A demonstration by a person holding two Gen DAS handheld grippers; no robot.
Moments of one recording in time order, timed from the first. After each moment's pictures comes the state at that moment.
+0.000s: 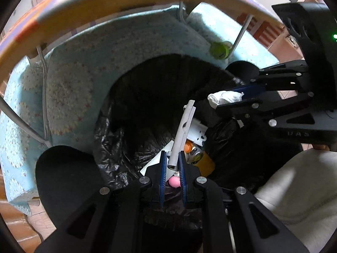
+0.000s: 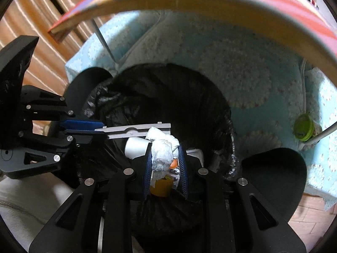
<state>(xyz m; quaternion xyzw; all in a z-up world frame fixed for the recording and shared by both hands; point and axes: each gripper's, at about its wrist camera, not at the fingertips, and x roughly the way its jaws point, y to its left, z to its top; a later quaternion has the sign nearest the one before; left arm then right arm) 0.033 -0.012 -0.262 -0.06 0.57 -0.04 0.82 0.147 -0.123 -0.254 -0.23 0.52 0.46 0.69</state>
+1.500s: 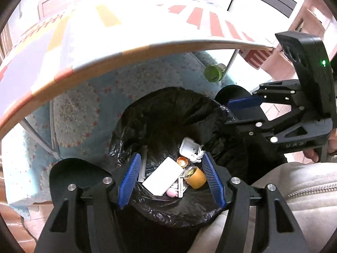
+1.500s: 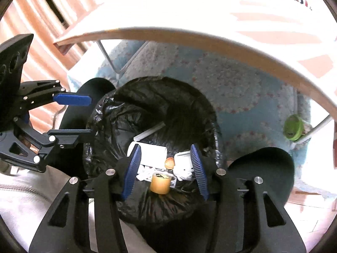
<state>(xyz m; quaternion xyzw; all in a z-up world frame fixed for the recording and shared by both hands) 0.023 -0.004 -0.204 -0.07 0.52 -0.04 0.85 0.147 -0.146 -0.216 -0.21 0.50 0.46 0.71</state>
